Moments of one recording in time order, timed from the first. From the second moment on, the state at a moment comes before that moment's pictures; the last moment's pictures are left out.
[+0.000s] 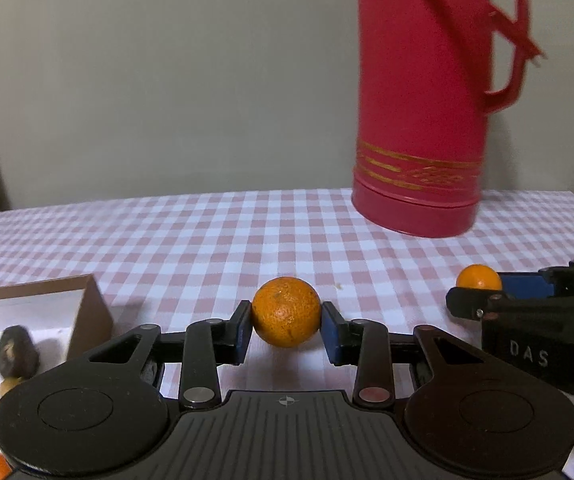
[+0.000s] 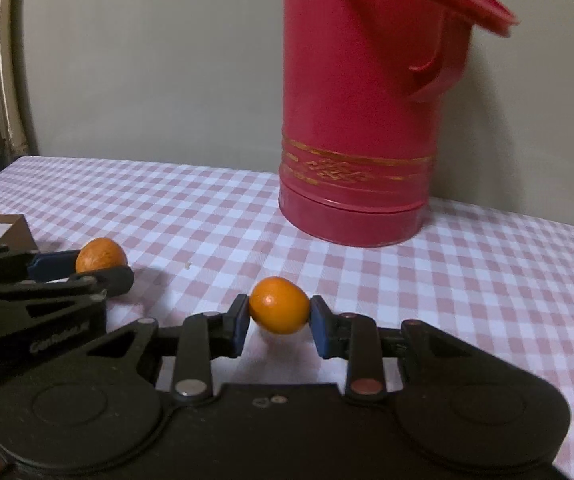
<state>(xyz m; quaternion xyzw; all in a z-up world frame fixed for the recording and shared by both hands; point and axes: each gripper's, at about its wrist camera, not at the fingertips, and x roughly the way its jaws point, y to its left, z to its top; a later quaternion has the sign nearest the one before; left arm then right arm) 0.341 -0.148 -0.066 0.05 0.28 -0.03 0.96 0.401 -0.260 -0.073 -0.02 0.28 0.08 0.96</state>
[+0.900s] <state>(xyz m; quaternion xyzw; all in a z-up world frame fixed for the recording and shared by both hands) 0.191 -0.134 -0.031 0.05 0.22 -0.05 0.97 0.238 -0.254 -0.030 -0.03 0.22 0.05 0.97</state>
